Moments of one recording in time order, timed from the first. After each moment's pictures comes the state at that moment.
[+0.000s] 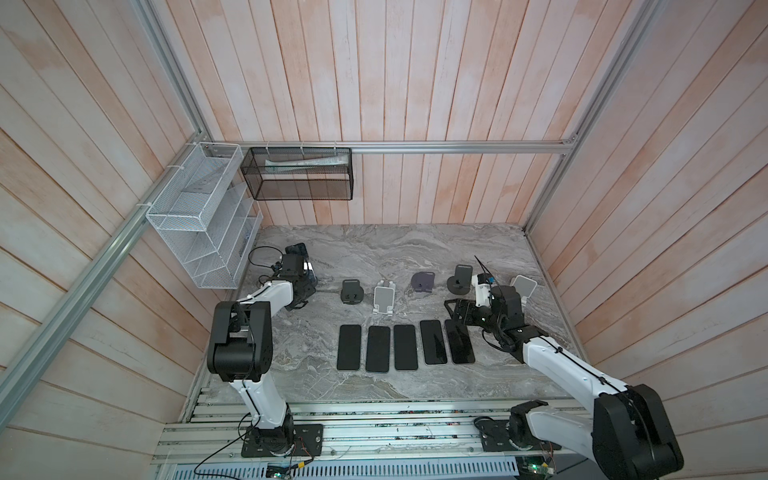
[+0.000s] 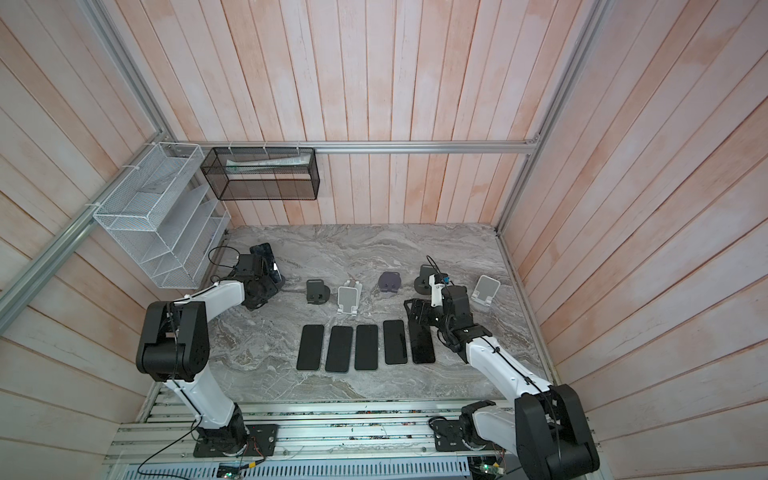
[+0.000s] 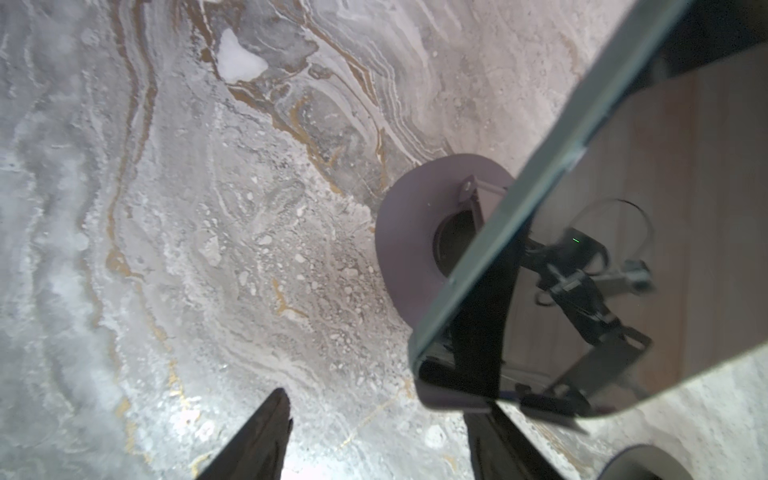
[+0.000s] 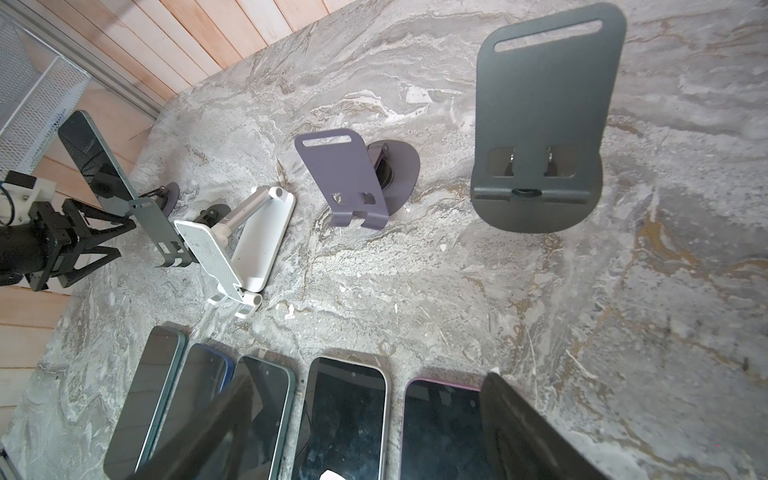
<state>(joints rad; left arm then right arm) -0.01 1.80 1.09 -0.34 -0.14 -0.65 0.28 1.17 0.54 0.03 -0.26 0.41</state>
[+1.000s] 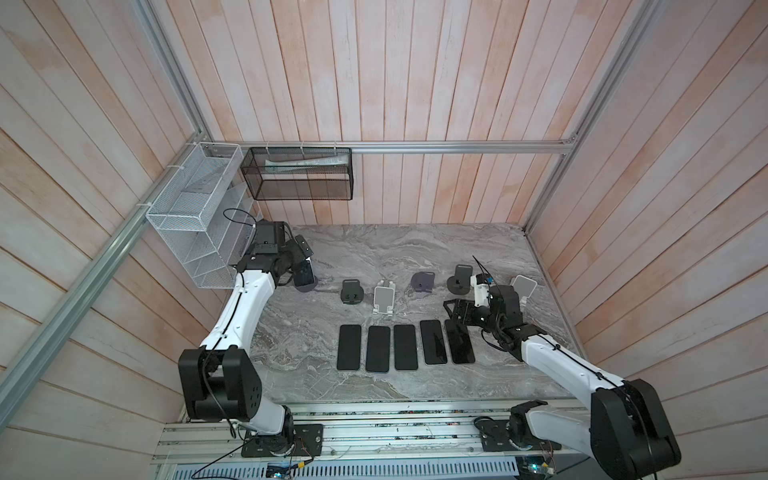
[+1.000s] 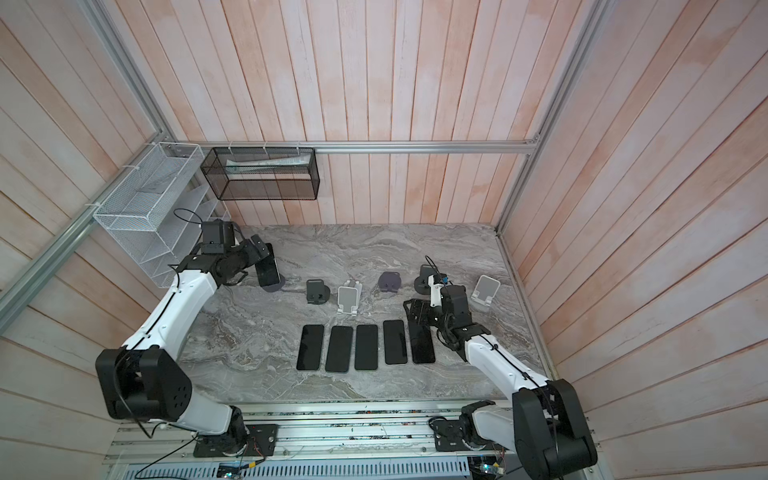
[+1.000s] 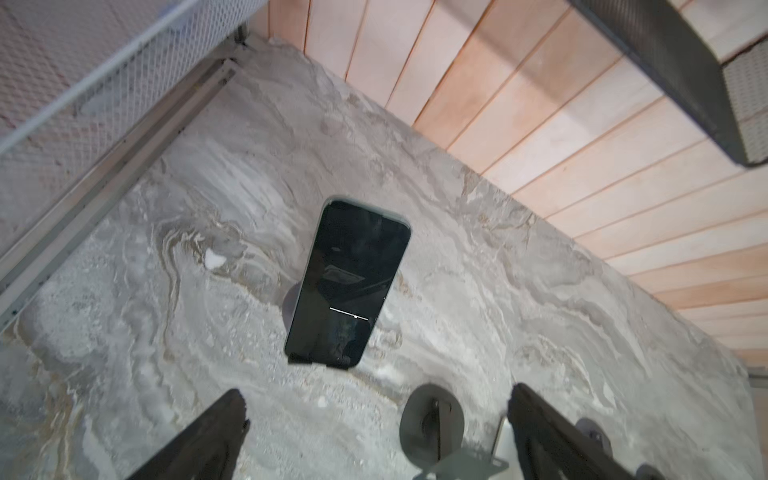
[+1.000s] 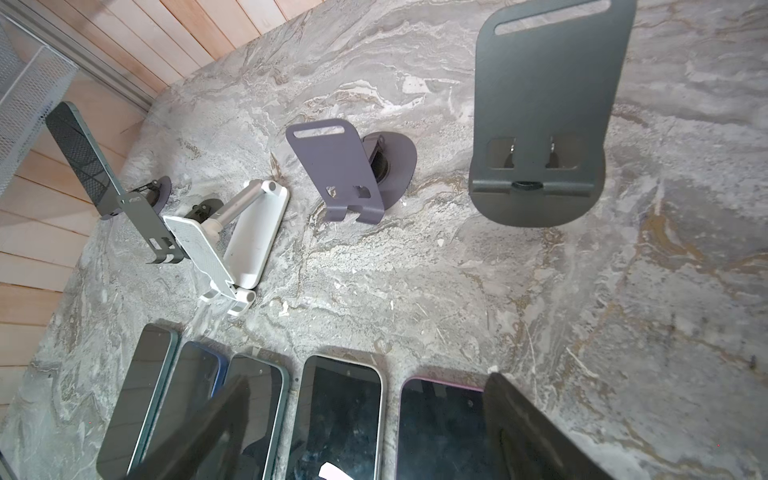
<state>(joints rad) 0.00 1.59 1.43 -0.58 -0.06 -0.49 0.28 1.19 0.54 0.03 -0.25 0.41</state>
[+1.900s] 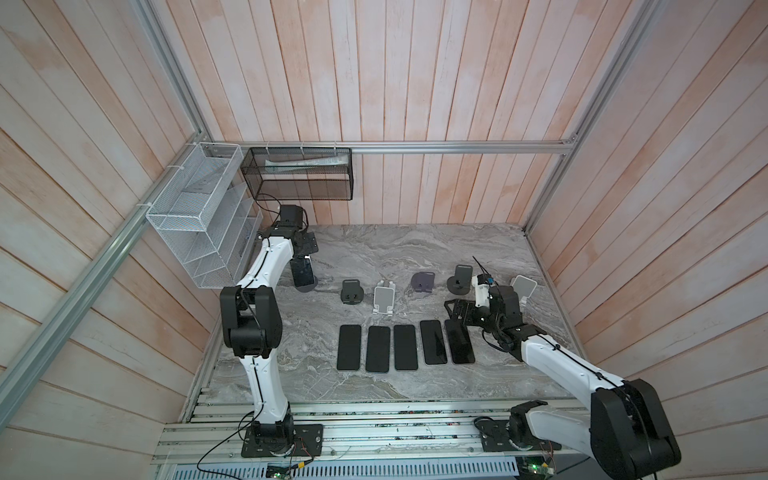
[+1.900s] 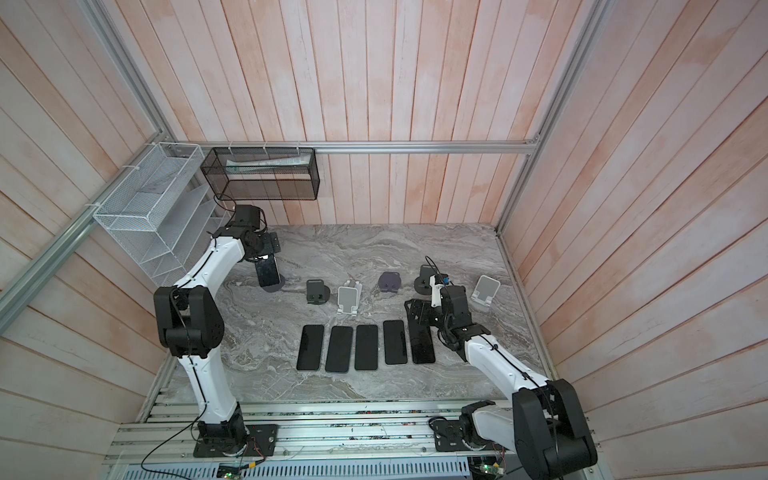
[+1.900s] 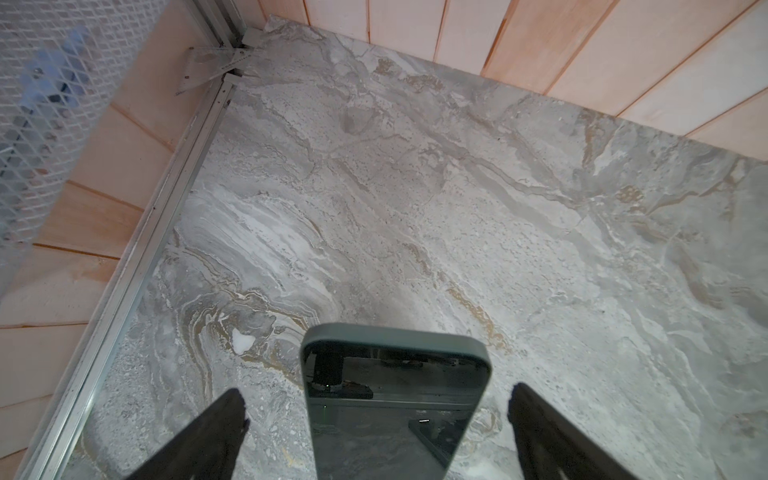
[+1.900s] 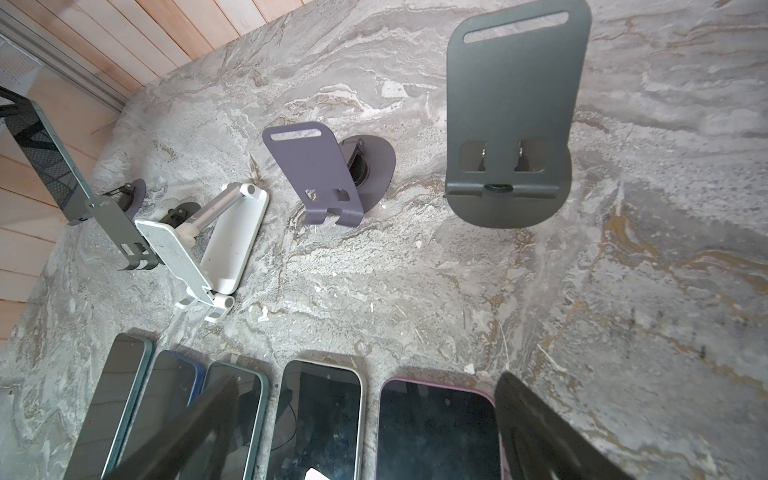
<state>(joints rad) -0.02 2.03 1.80 -0.72 -0.22 -0.27 0.28 1.20 0.54 0.02 -0.21 0.39</state>
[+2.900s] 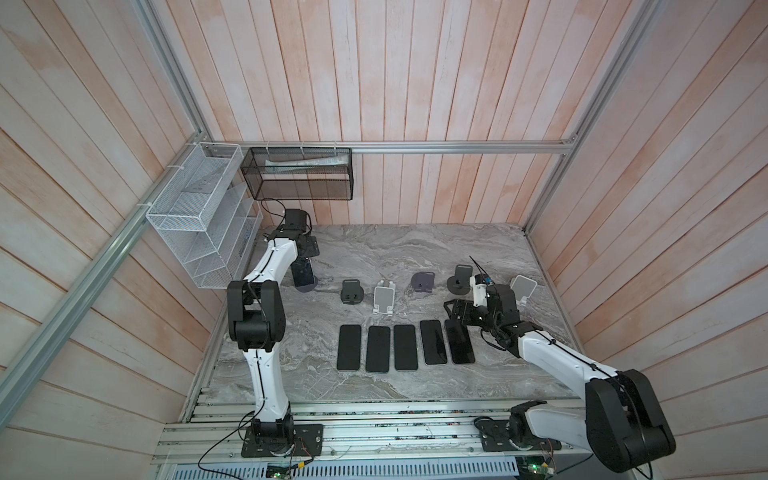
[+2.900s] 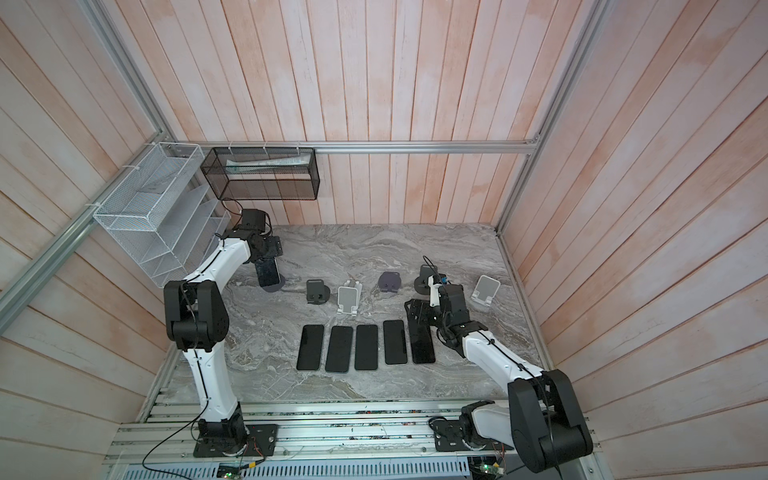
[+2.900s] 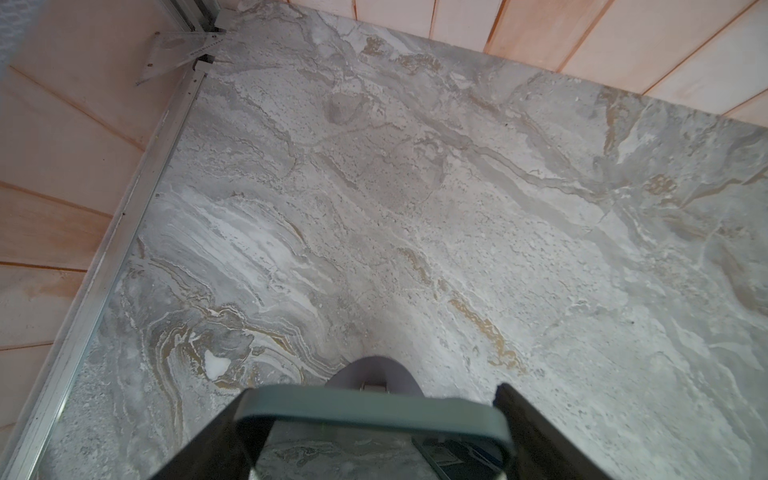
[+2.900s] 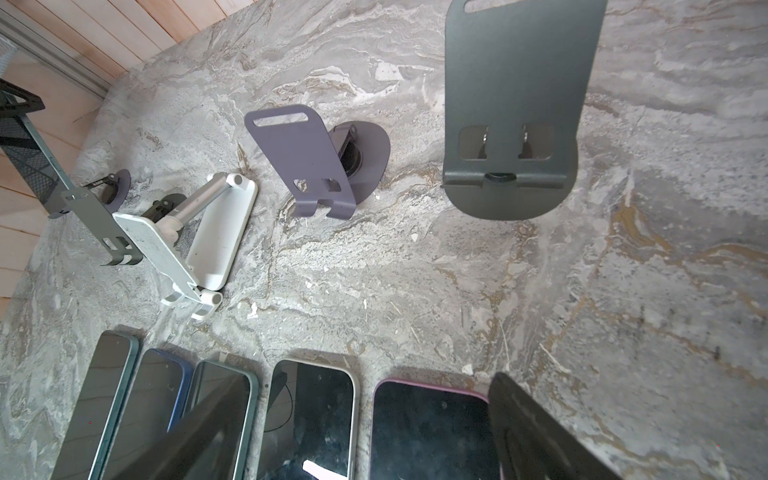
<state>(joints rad) -0.03 2.09 1.80 -0.66 -0.21 -0.25 0.28 1.25 0.56 0.02 -0.21 0.39</state>
